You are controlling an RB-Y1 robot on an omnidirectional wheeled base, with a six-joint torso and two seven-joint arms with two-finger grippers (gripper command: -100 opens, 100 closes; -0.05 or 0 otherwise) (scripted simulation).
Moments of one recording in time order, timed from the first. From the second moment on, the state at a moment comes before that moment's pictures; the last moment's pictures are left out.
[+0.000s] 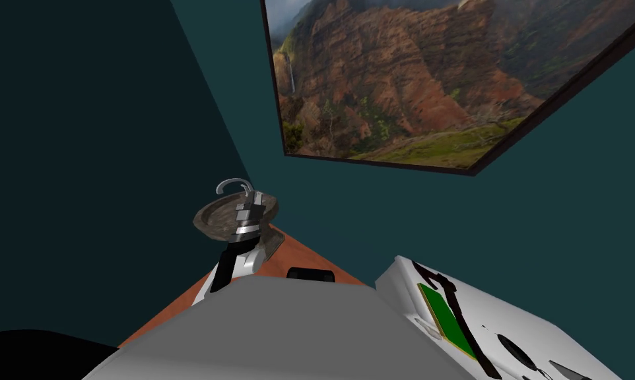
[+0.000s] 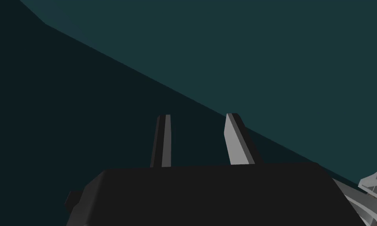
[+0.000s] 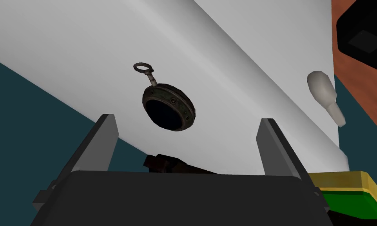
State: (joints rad) left arm 0.48 -0.04 0.04 -2.29 0.04 -0.45 0.06; right arm 1.06 -1.41 0.01 -1.01 0.29 -0.62 0.48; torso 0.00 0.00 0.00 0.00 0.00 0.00
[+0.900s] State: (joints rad) left arm 0.48 -0.04 0.04 -2.29 0.04 -0.45 0.06; right arm 1.03 -1.36 0.03 -1.01 0.31 -0.58 0.50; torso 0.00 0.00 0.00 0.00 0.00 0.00
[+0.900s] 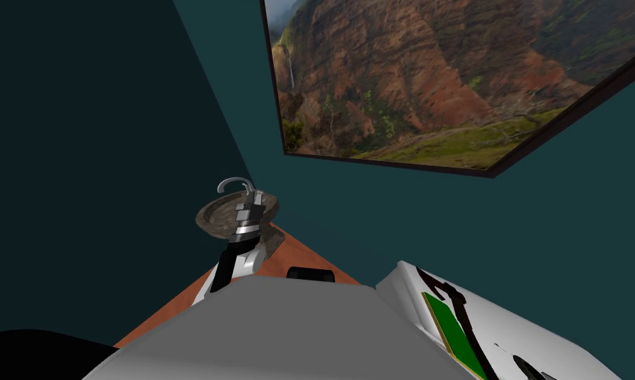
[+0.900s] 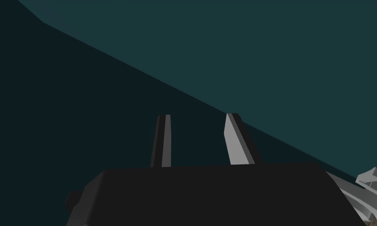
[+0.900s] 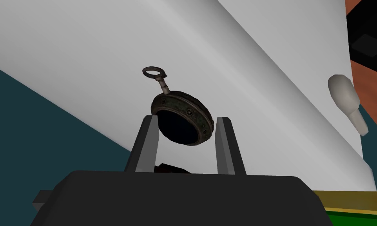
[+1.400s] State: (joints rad) left arm 0.48 -0.04 0.04 -2.29 0.04 -0.45 0.06; right arm 1.04 -1.39 0.02 -1.00 0.30 -0.61 0.49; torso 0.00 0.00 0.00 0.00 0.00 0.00
